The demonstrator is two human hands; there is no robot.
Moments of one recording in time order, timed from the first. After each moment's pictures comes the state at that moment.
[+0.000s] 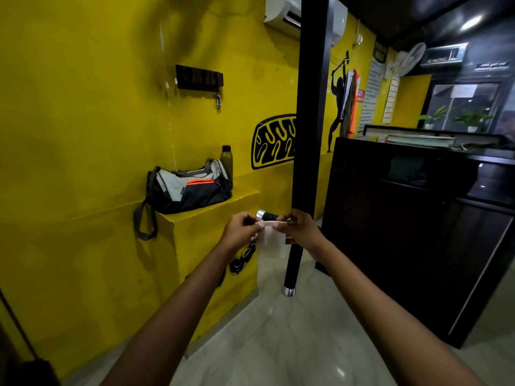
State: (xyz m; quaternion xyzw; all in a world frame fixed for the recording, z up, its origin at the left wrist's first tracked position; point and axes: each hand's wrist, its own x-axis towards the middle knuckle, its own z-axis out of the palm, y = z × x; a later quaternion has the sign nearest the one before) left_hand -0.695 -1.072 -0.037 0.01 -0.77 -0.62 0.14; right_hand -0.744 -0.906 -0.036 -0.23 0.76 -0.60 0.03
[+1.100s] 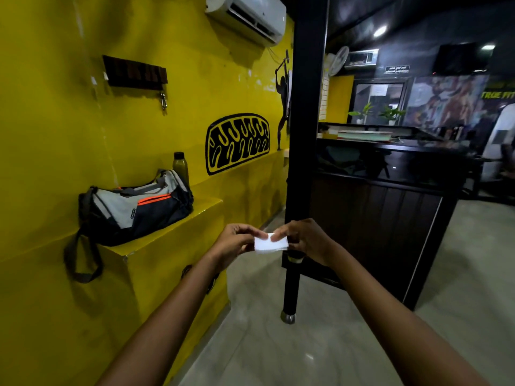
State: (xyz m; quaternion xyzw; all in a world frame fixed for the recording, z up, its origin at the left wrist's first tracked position) left_hand -0.796 -1.114 -0.038 -0.14 -0.71 -0.69 -0.03; right_hand -0.796 -0.914 -0.025 -0.16 0.75 -0.64 0.06
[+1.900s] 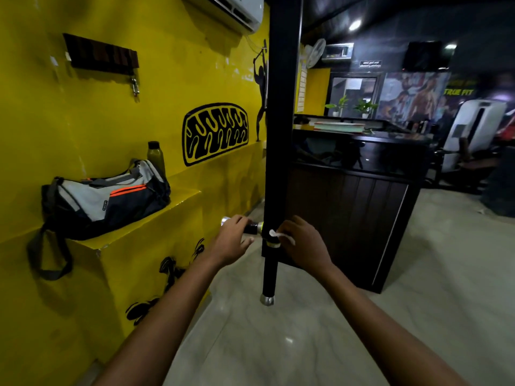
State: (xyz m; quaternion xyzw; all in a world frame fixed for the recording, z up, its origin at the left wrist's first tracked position) left_hand -0.798 -1.087 -0.072 -0.26 -0.91 -0.26 0.19; right_hand -0.758 -0.891 -0.063 -0.17 0.91 -0.23 -0.29
